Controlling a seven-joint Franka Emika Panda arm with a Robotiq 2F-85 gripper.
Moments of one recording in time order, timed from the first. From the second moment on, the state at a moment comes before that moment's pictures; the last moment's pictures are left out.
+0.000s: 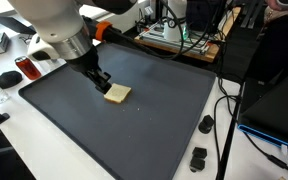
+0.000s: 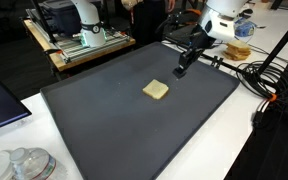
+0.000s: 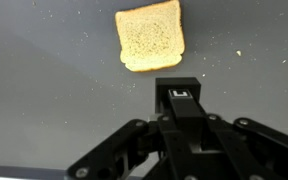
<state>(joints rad) 0.10 0.84 0.01 -1.10 -0.14 1.72 0.14</state>
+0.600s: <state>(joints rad) -0.08 0.87 0.03 -1.10 0.07 1.73 -0.04</state>
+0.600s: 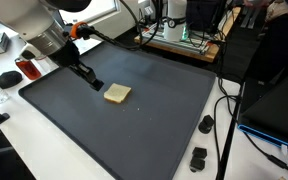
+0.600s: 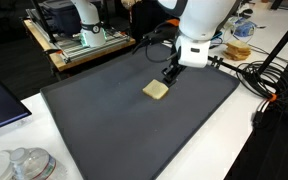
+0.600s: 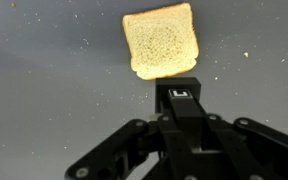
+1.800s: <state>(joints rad) -0.34 0.84 0.08 -1.29 0.40 1.87 -0.37</state>
